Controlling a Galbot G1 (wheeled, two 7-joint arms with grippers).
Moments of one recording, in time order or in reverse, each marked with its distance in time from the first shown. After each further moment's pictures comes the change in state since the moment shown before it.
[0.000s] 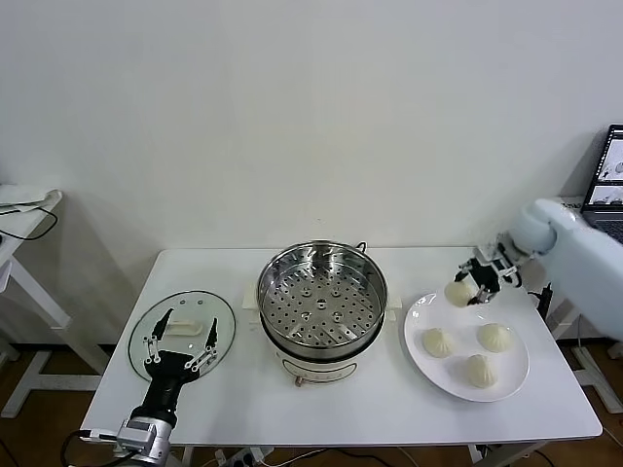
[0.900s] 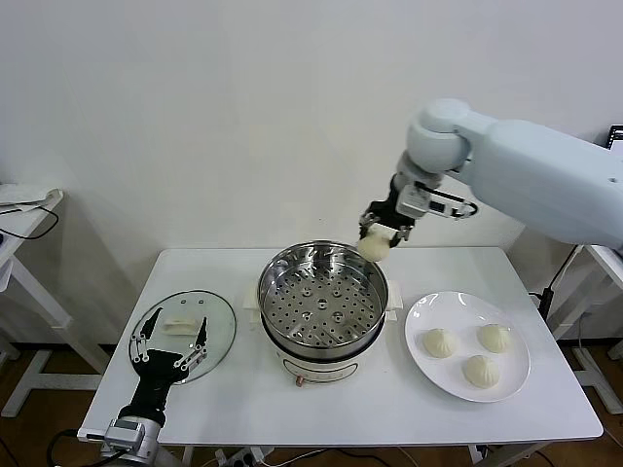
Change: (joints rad) left arm -0.009 0.016 -0.040 0.003 -0.012 0.004 0.014; right arm 0.369 0.364 -0.357 0.089 -0.009 0.359 0.063
